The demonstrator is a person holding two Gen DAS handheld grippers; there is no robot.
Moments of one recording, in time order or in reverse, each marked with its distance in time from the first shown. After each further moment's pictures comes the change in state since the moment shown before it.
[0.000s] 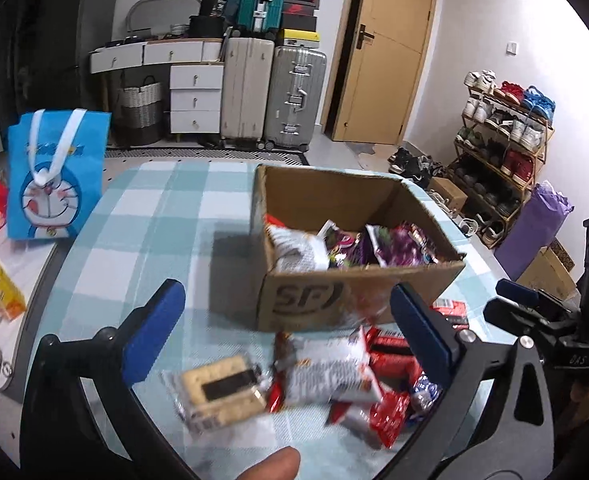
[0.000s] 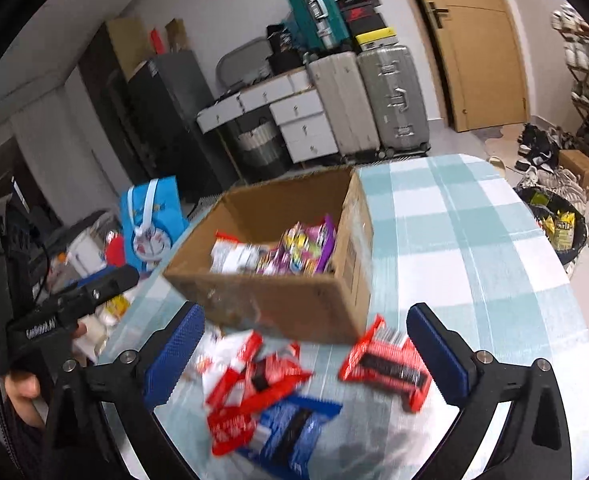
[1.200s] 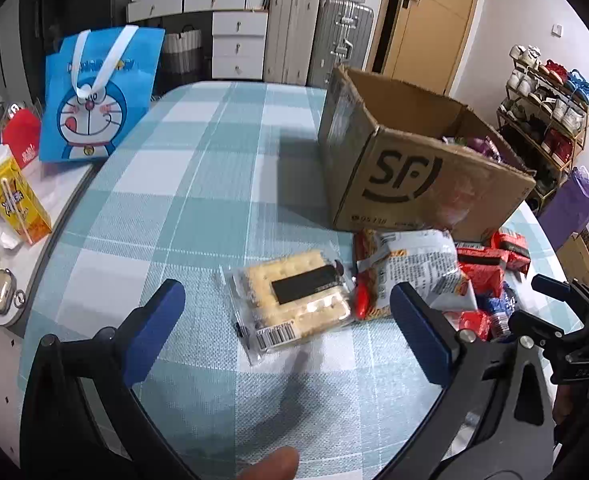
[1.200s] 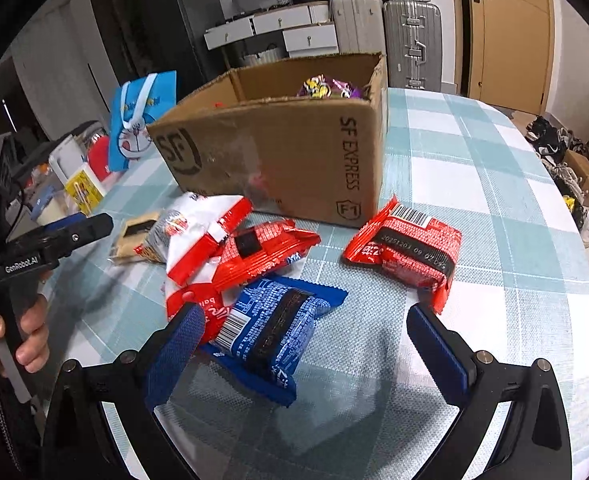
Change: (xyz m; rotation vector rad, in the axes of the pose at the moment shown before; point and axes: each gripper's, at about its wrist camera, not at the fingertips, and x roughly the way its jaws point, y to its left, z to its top) left arm 0.018 0.045 -0.076 -0.065 0.186 0.127; right arm 0.036 0.020 -0.070 -0.151 0.248 -0.094
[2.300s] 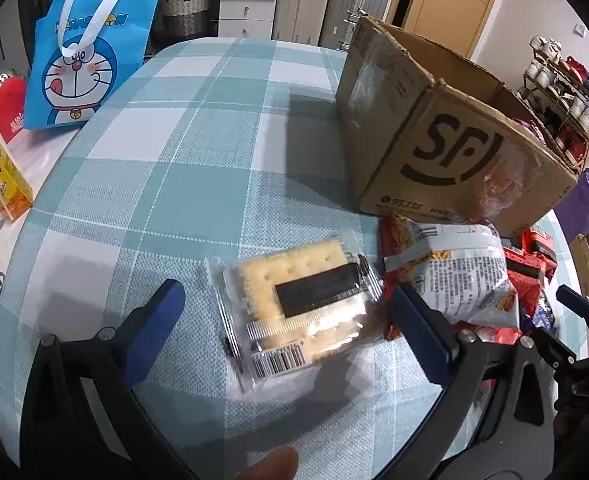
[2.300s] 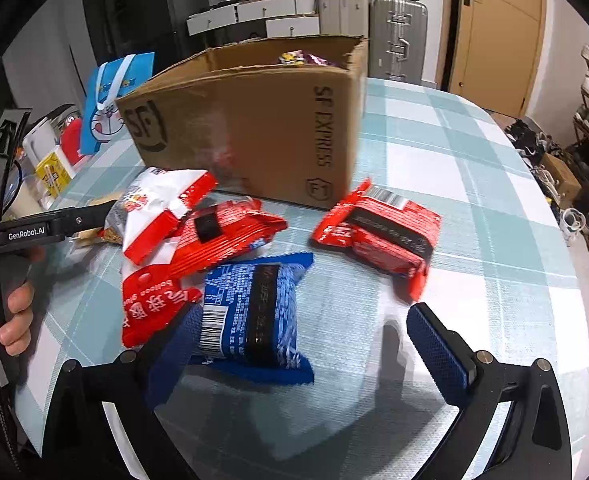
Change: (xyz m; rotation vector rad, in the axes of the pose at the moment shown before) left arm 0.059 0.008 0.008 -0.047 0.120 0.019; right arm 0.013 -0.006 -0.008 -0.023 0.023 -0.113
